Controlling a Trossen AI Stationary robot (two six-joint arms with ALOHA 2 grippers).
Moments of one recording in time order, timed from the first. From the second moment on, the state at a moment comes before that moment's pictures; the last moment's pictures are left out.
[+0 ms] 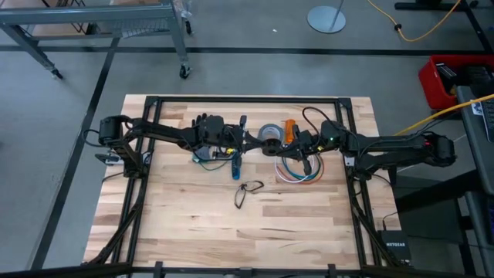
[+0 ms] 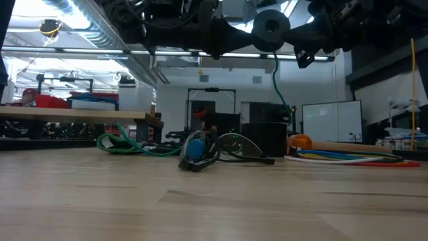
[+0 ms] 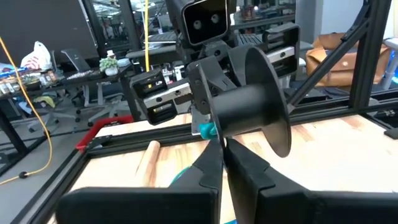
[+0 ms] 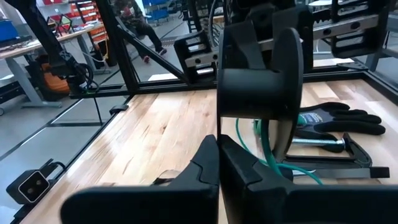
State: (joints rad) left arm 0.17 1.69 0.93 0.69 0.23 0.19; right arm -0.22 1.00 0.44 0.42 -0.44 0.08
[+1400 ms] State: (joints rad) left arm 0.24 1.69 0.93 0.52 0.35 -0.02; right arm -0.25 0.99 0.44 0.31 -0.22 0.10
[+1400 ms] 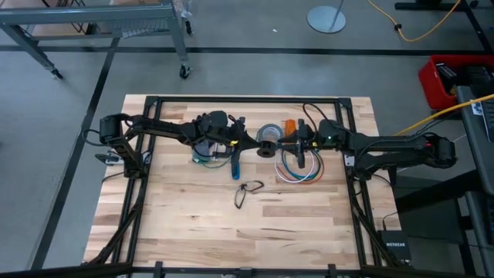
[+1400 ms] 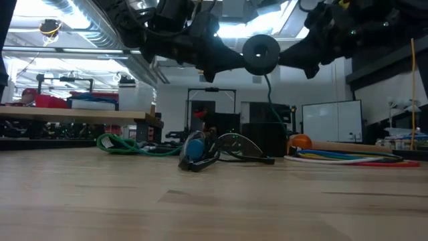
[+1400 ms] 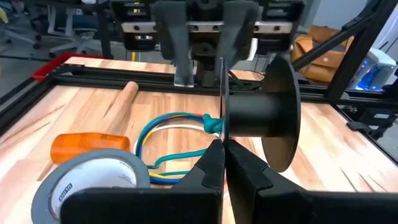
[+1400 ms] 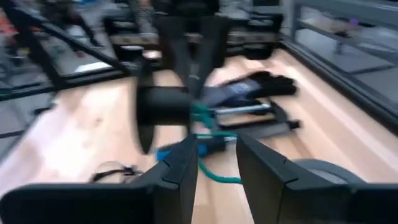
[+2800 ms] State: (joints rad) left arm 0.23 1.69 0.93 0.57 0.38 -0.01; right arm -0.25 1.18 0.44 0.53 -0.31 0.15
